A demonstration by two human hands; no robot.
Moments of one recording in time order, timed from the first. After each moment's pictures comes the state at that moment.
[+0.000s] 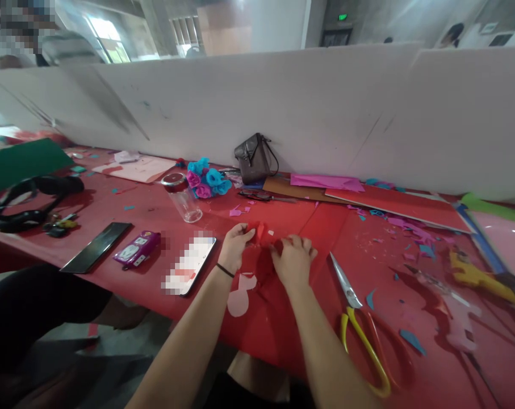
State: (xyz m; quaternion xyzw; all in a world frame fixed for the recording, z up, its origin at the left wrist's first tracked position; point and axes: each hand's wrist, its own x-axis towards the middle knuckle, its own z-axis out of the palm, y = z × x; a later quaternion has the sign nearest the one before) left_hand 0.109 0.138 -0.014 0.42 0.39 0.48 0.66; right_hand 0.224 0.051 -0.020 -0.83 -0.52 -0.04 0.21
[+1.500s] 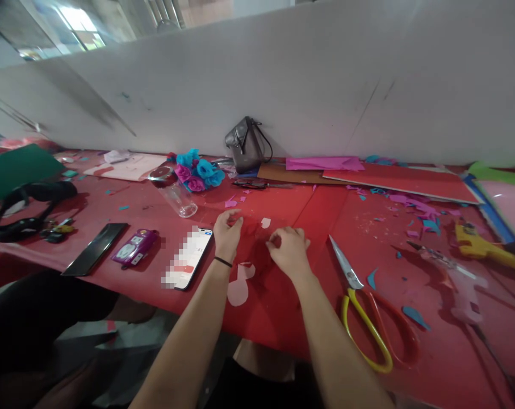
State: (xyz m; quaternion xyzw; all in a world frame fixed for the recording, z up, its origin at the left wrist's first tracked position) left_hand 0.101 0.146 -0.014 0.56 0.48 0.53 0.42; right_hand 0.228 0.044 -0.013 -0.79 -0.52 0.09 0.32
